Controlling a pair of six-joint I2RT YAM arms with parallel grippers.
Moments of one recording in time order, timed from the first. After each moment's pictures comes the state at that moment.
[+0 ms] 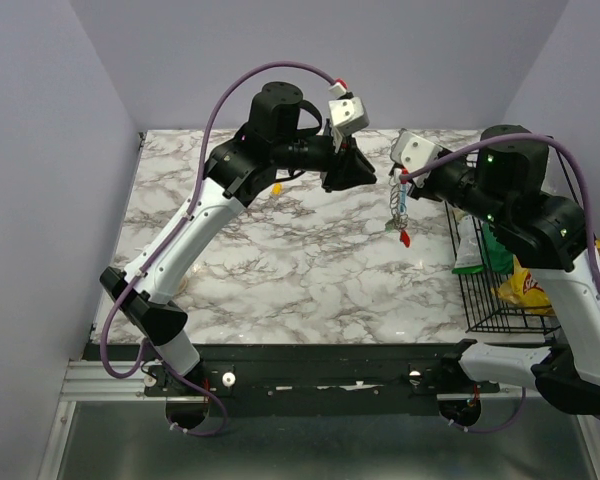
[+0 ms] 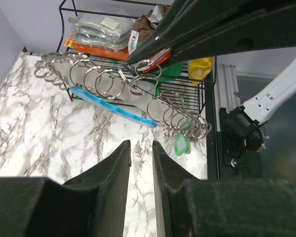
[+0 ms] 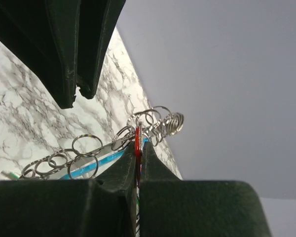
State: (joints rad) left arm -0.71 1.66 2.01 -0.57 0.76 0.10; right arm 0.65 1.18 1.79 -0.88 -0.02 -0.85
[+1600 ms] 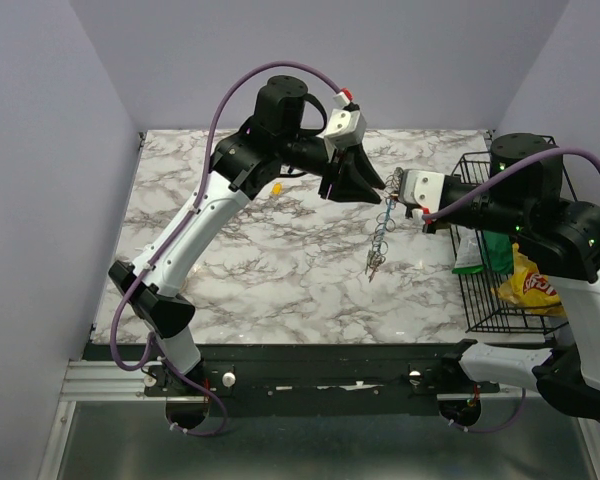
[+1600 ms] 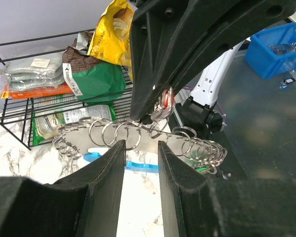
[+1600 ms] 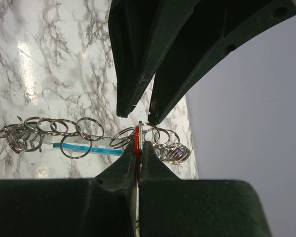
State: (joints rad) left arm -0.71 1.72 2.08 -0.60 1.14 0.23; right arm 0.65 1.17 1.88 -1.12 -0.36 -0.92
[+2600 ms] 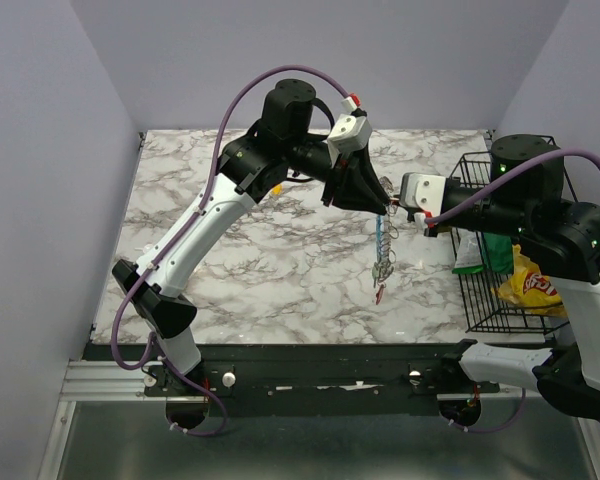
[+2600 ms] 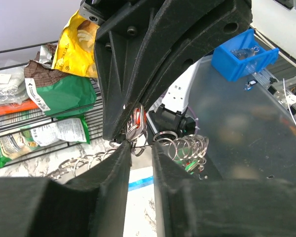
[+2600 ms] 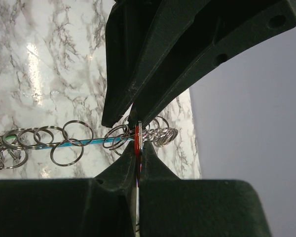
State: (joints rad) left arm -0.74 1.72 2.08 -0.57 1.24 0.17; right arm 0.65 1.17 1.89 -1.15 -0.38 -0.92
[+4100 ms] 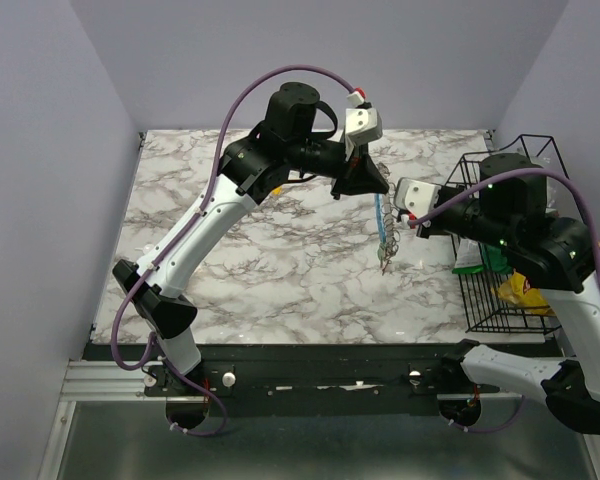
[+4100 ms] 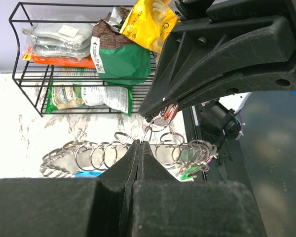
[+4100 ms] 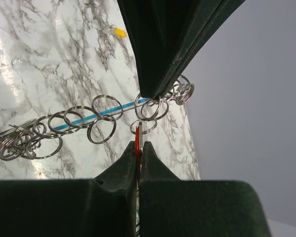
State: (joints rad) left arm -0.75 1.72 2.08 -0.62 0.89 0.15; right arm 0.63 1.06 1.65 -1.02 -0.18 -0.92
